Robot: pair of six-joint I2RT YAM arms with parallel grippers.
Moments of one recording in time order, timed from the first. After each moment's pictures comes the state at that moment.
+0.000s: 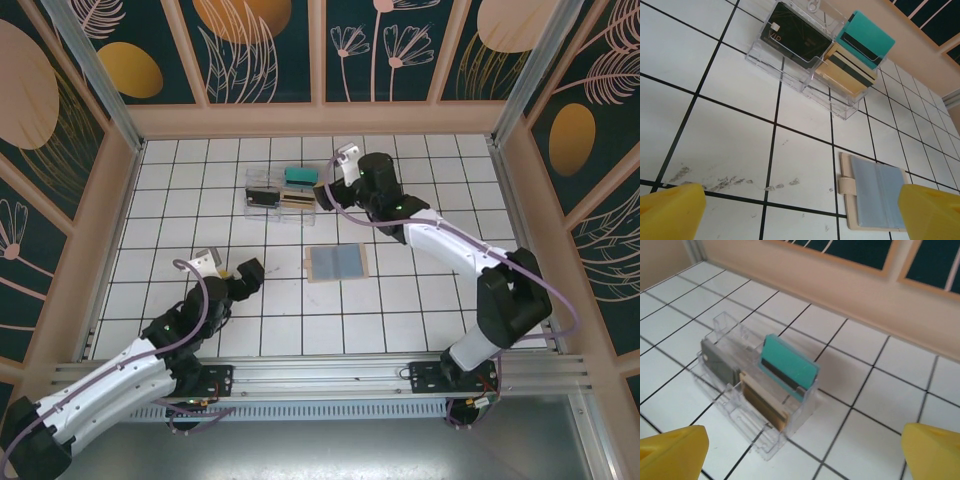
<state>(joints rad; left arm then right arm) -0.78 0.57 0.26 -0.17 -0.45 -0.91 0.61 1.59 1.17 -0.02 -0.03 -0.04</state>
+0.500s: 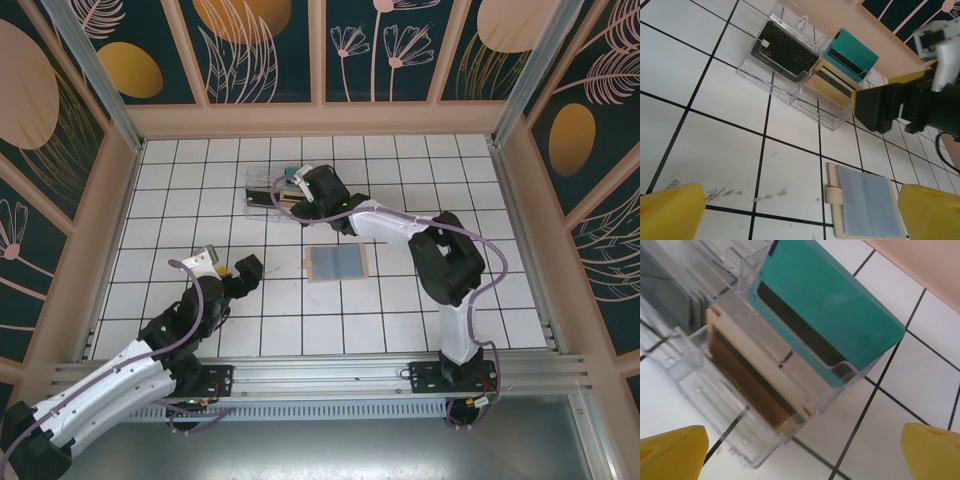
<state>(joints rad) -0.78 0.53 0.28 -0.17 -0.46 -0.90 0.74 2.01 1.45 -0.15 0.27 -0.17</state>
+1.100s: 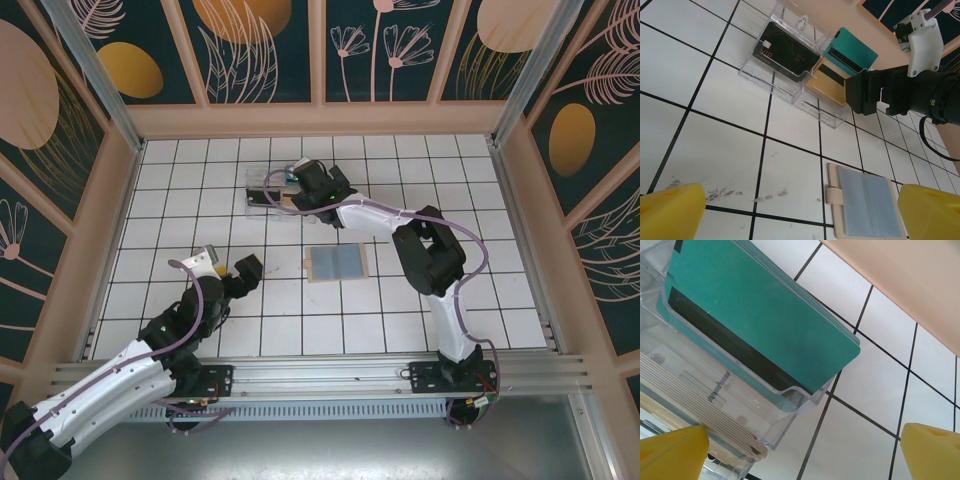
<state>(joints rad) -0.78 0.53 0.28 -0.17 -0.46 -0.90 0.74 2.13 1.59 -0.20 0.47 -0.17</state>
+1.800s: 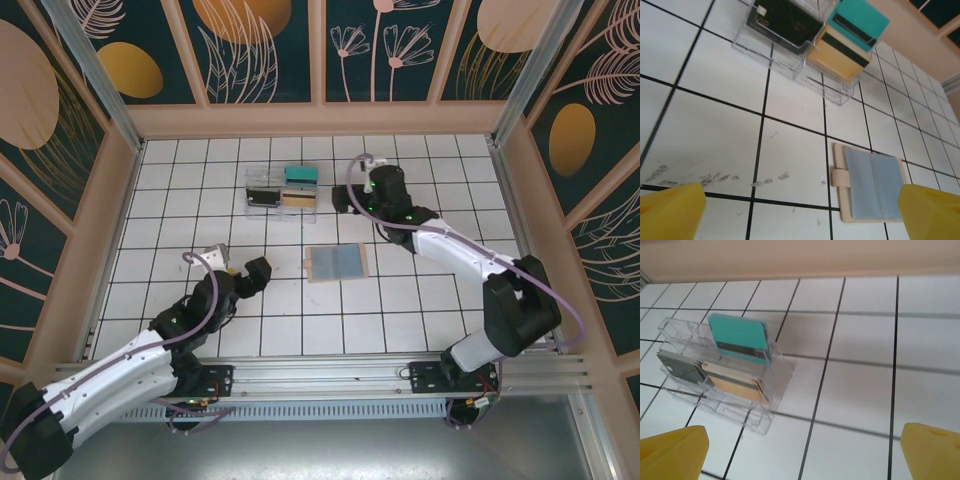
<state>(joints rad) -0.78 0.70 0.30 -0.11 -0.38 -0.90 0.53 1.49 0.98 -0.01 0.05 0.34</state>
